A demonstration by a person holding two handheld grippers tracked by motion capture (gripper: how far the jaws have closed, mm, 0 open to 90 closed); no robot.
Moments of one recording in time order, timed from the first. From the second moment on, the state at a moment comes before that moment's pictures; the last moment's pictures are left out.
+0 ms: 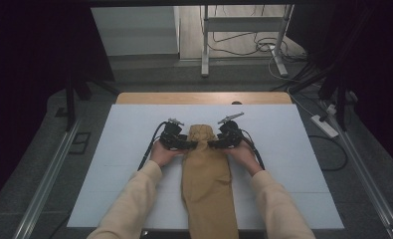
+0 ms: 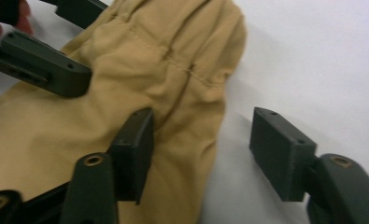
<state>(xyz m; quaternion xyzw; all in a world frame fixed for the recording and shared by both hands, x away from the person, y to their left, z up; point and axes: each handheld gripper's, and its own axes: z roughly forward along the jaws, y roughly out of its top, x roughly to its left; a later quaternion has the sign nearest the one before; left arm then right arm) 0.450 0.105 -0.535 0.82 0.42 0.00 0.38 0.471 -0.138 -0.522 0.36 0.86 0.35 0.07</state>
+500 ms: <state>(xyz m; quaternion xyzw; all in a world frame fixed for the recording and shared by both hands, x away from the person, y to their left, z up) 0.443 0.104 -0.535 0.84 0.40 -0.01 0.38 0.468 -0.137 -0.520 0.32 0.88 0.35 0.05</state>
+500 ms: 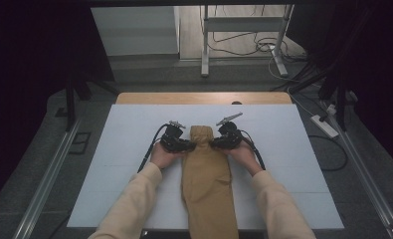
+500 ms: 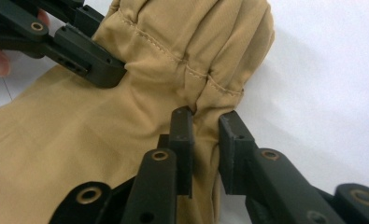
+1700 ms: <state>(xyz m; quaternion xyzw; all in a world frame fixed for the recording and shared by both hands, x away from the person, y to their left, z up) 0.465 0.098 -0.464 0.83 0.35 0.05 0.43 0.468 -0.157 -0.453 0.29 0.85 0.41 0.15</state>
